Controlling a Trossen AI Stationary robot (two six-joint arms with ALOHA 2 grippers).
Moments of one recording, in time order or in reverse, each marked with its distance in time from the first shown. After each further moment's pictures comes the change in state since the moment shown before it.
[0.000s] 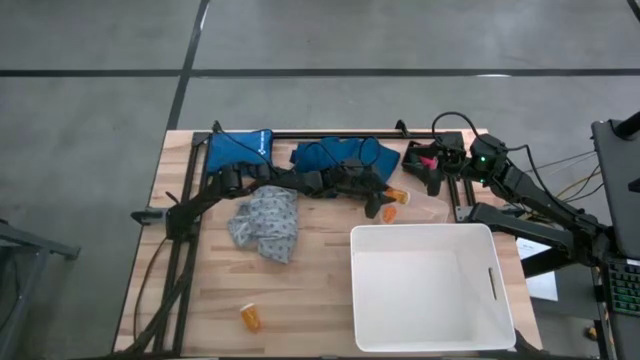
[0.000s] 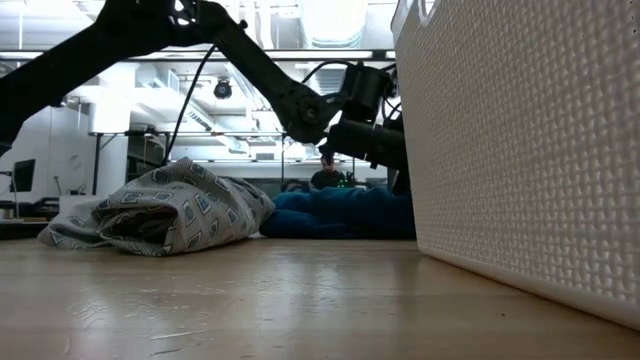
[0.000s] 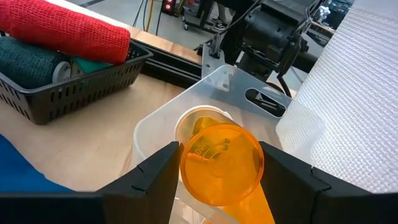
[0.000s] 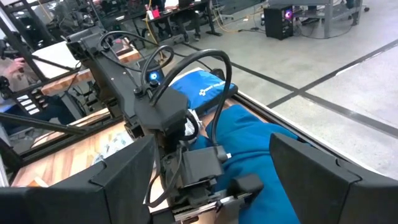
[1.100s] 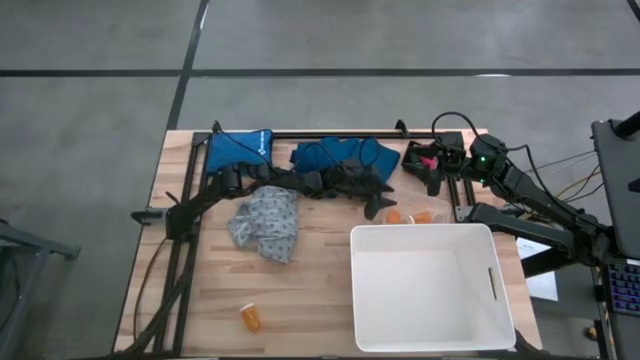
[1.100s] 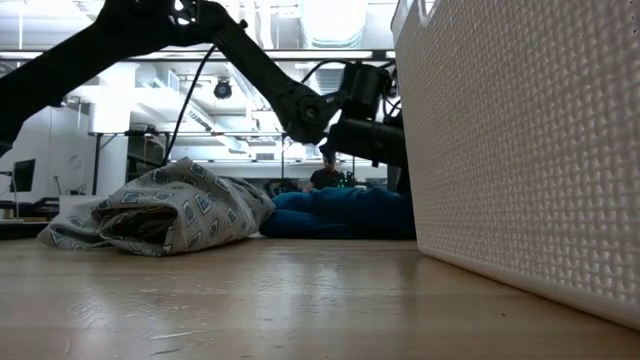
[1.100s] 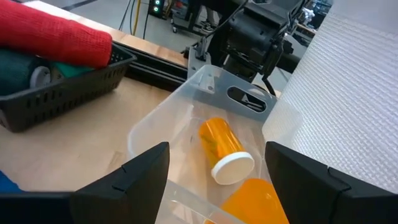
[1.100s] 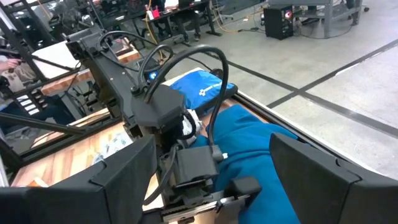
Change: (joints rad) left arm 0.002 -0.012 -0.006 0.041 0.039 -0.003; right arm 0.000 0.000 0.000 0.000 0.000 0.000
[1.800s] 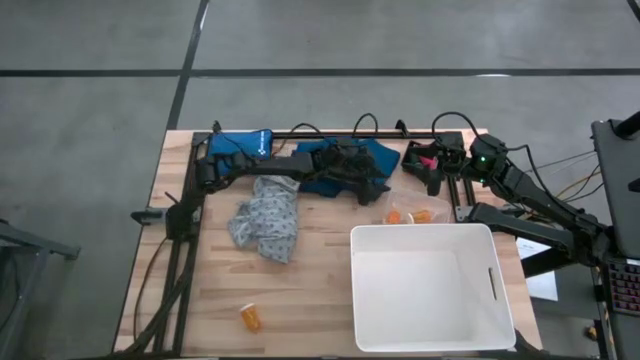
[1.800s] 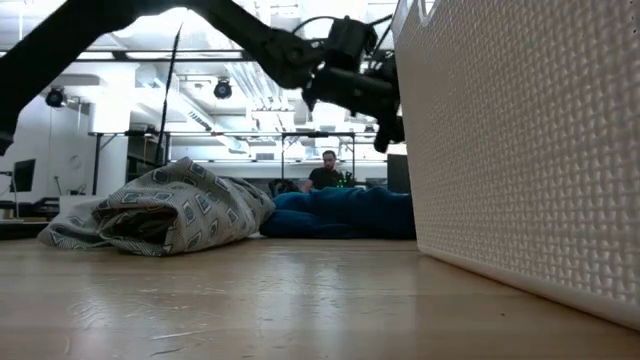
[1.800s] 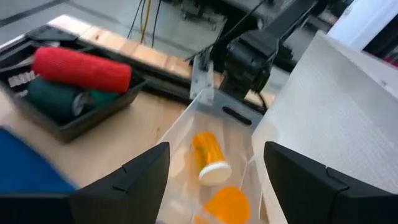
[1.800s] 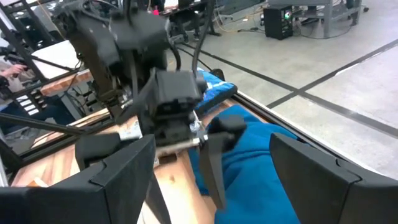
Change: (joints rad) left arm 0.038 -0.221 -0.005 -0.314 0.009 0.024; right arm 0.000 0.000 0.000 0.000 0.000 0.000
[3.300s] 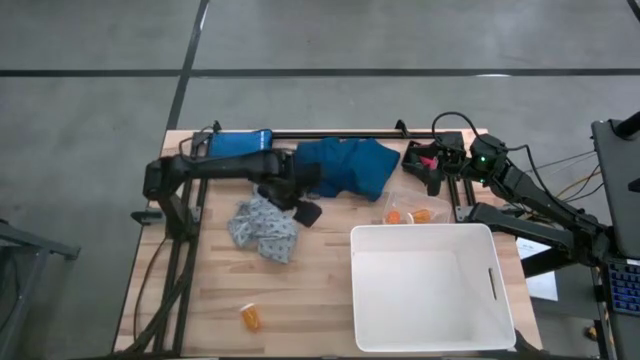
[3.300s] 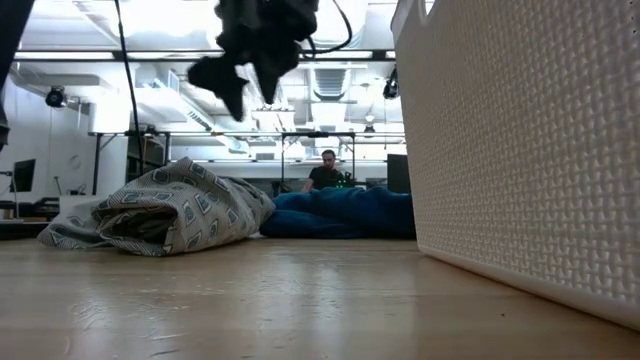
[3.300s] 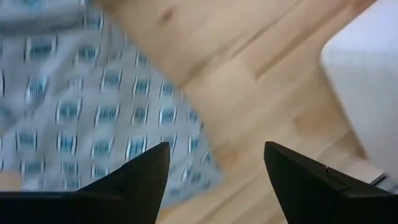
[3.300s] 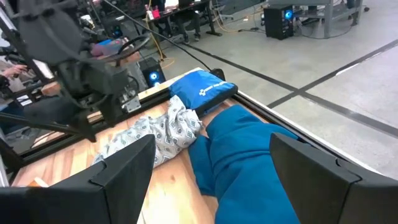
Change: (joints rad) left arm -0.151 -0.395 -0.002 -1.455 -0.226 -0.552; right arm 0.000 0.000 0.000 0.000 0.000 0.000
